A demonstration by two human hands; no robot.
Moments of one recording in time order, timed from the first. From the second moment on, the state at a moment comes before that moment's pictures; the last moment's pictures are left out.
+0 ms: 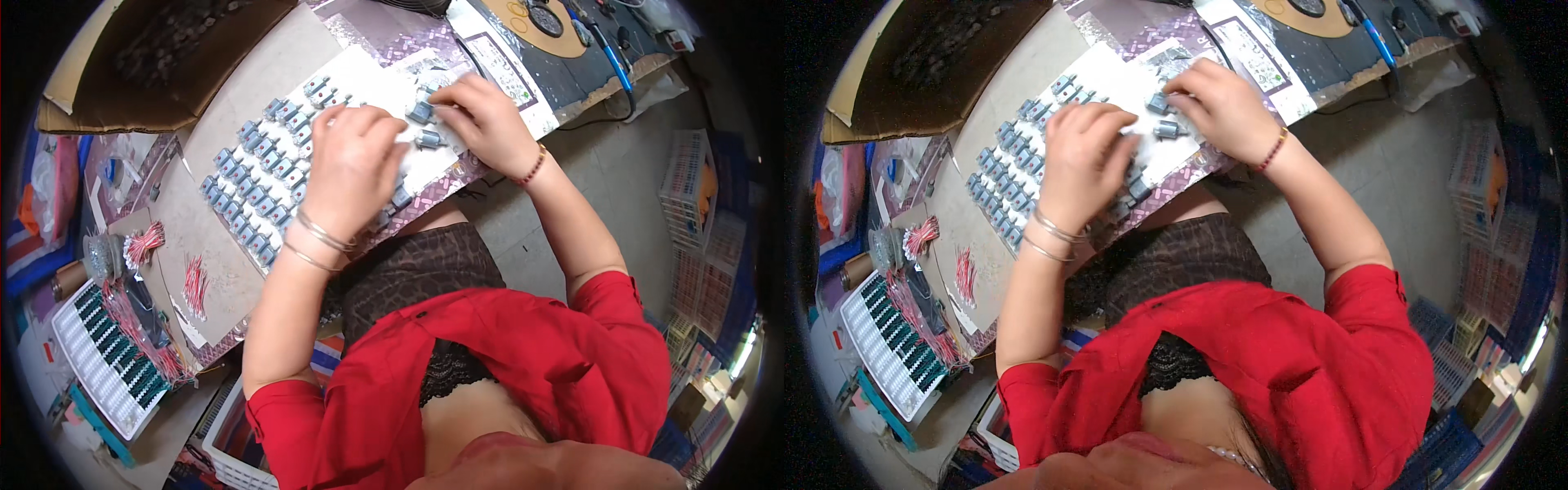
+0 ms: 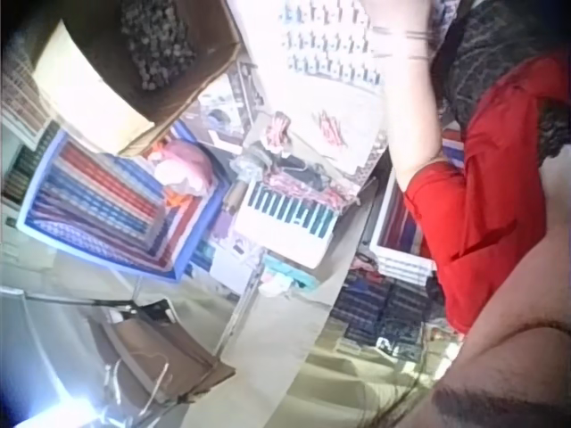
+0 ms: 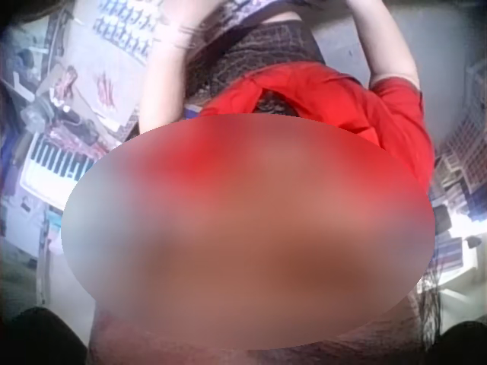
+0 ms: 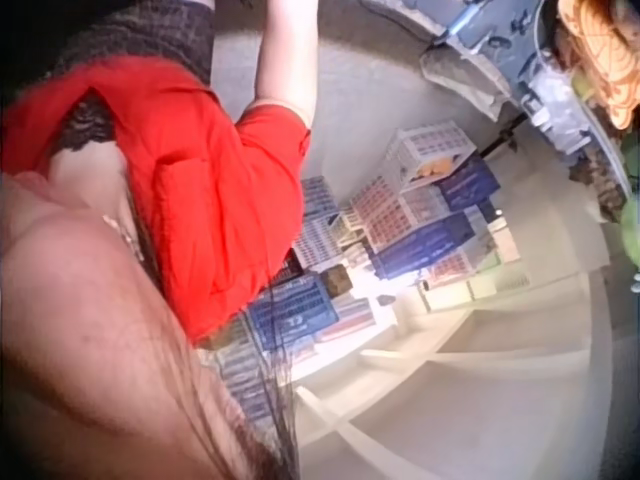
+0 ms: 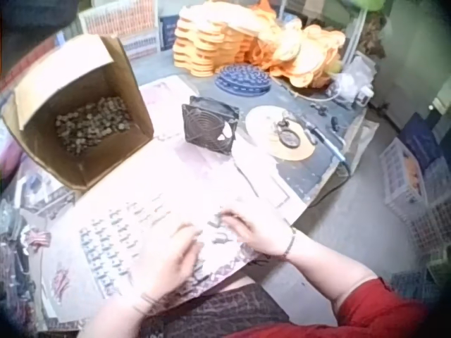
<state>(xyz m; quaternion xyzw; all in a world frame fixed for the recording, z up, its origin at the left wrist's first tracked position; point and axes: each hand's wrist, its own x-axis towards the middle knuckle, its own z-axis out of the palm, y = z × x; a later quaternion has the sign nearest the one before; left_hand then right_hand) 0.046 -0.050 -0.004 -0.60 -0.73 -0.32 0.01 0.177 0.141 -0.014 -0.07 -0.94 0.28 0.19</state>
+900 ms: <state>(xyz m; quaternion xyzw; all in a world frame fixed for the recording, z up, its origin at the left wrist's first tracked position) 0.101 -0.032 -0.020 -0.51 -0.81 -0.30 0.03 0.151 0.151 -0.026 -0.08 -0.96 0.16 0.20</state>
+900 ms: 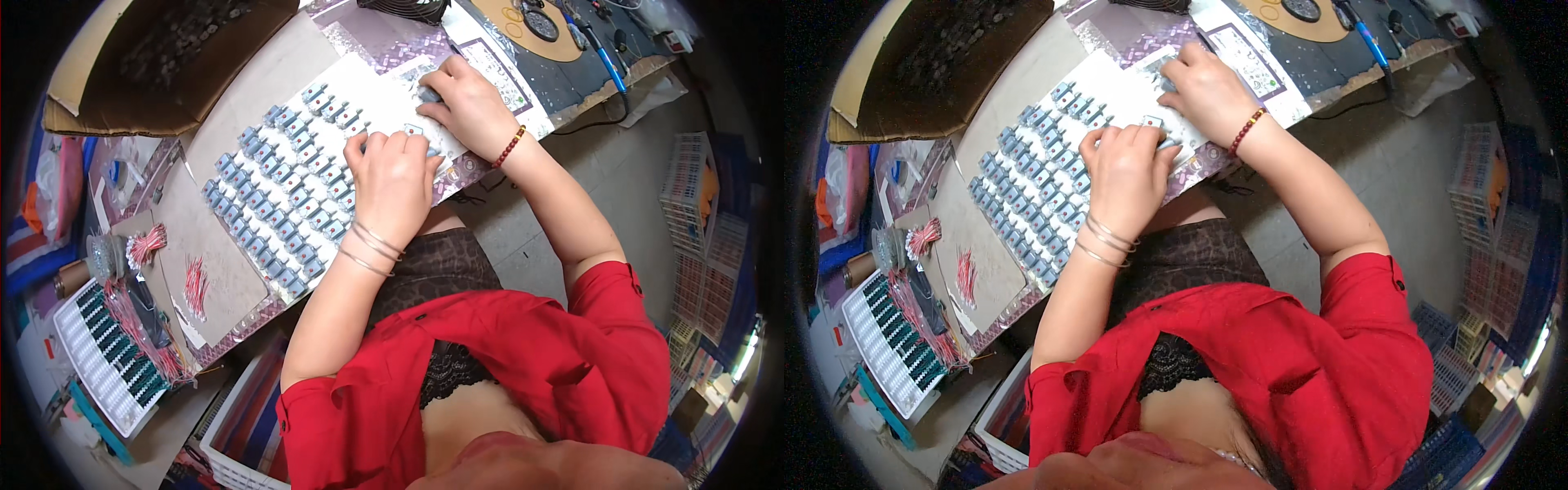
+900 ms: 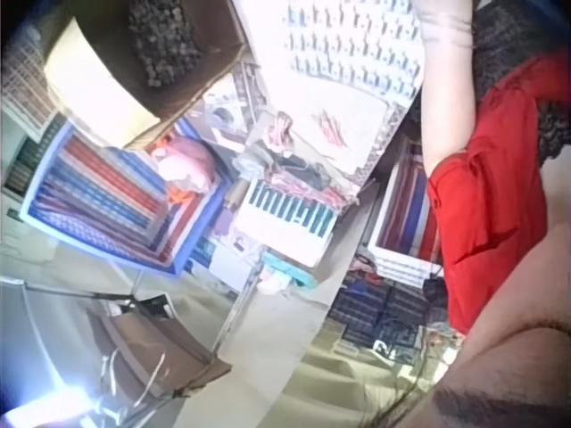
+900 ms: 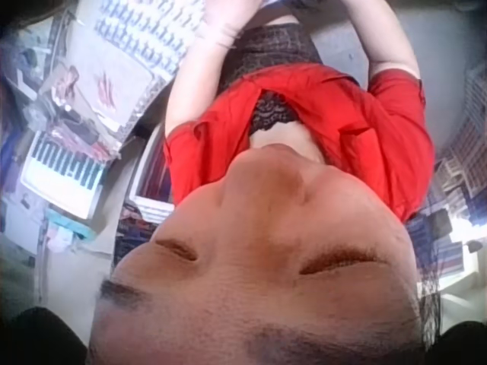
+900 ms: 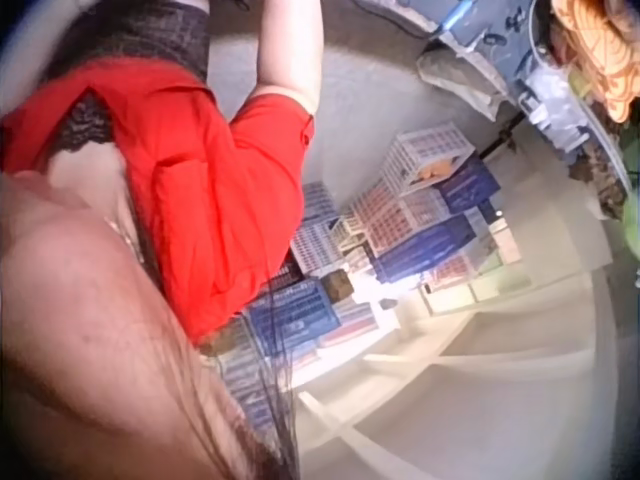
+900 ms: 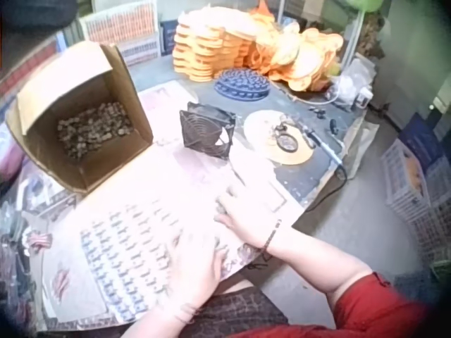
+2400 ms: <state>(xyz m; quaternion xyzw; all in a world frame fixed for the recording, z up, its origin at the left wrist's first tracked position) 0.049 -0.060 -0.005 -0.48 -0.87 -0.11 0.00 0.131 0.140 -0.027 0.04 -0.94 0.33 0.11</state>
